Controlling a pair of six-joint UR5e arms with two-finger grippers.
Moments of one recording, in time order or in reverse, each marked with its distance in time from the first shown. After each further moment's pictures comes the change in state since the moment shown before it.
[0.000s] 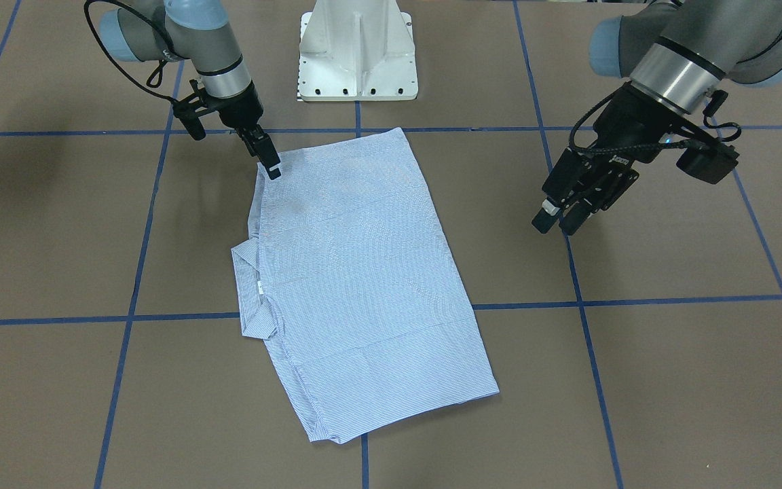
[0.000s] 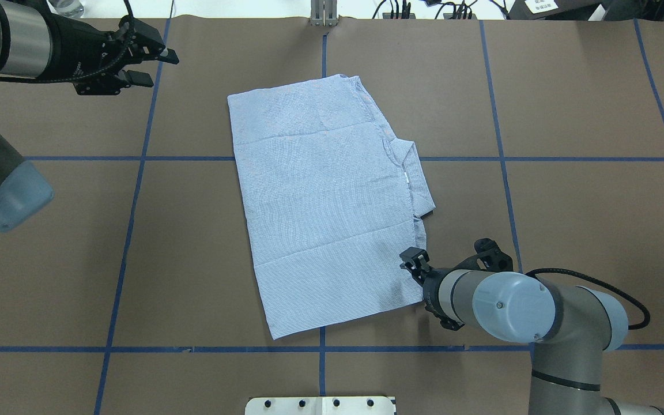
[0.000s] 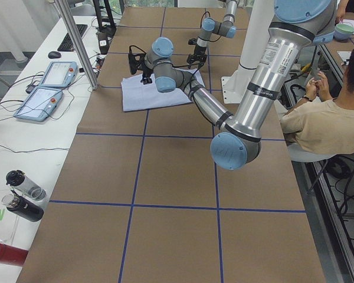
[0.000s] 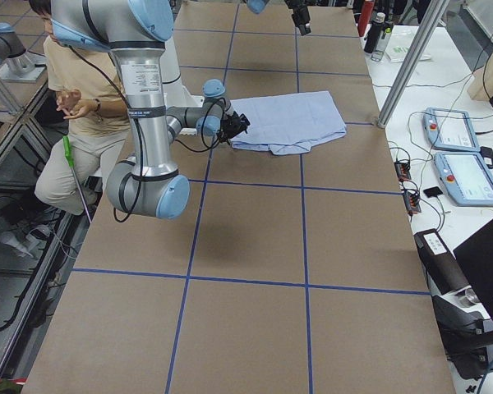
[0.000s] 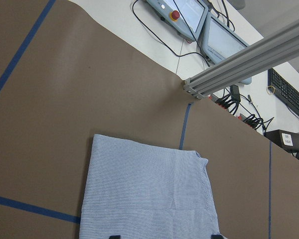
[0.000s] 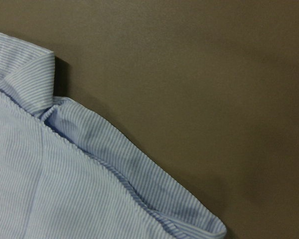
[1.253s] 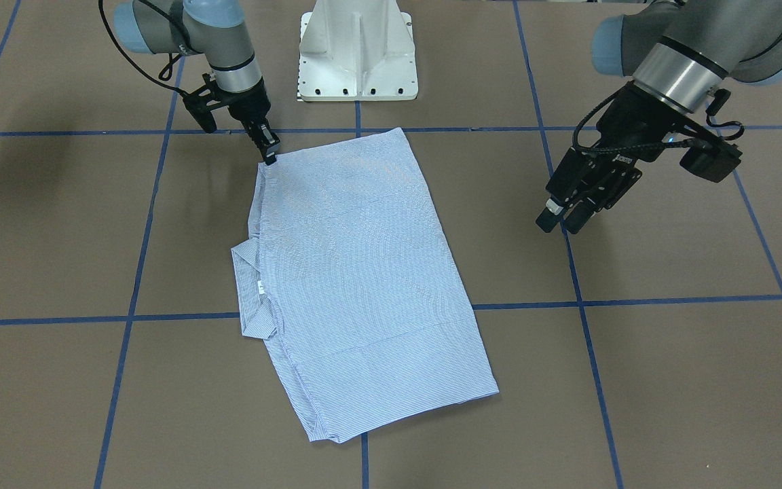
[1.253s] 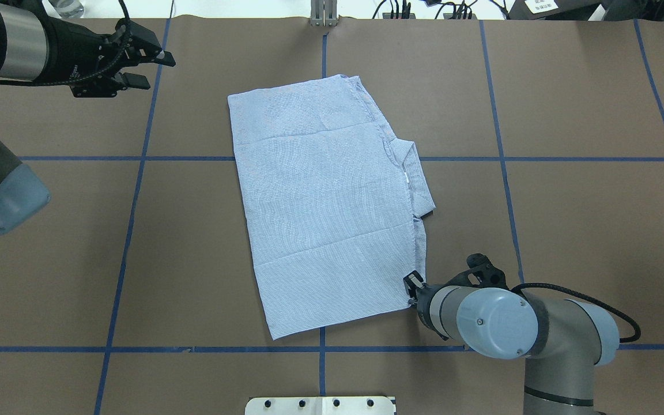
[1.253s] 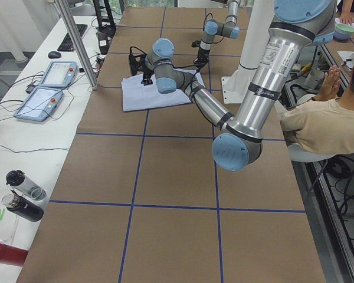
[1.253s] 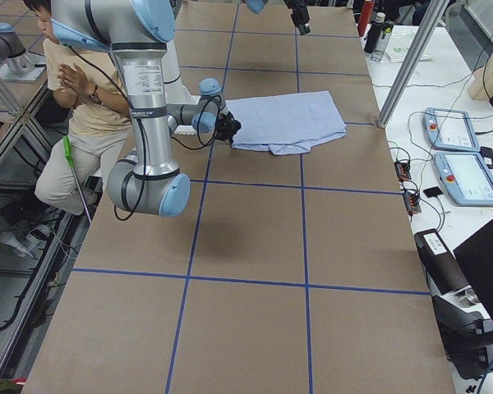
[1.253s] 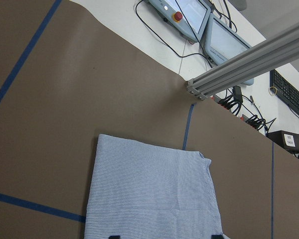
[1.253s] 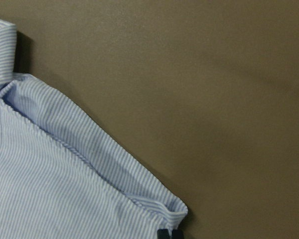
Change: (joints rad) left arm 0.001 0.010 -0.004 0.000 0.002 -0.001; right arm -0.038 0.018 0.013 -0.090 0.000 -0.001
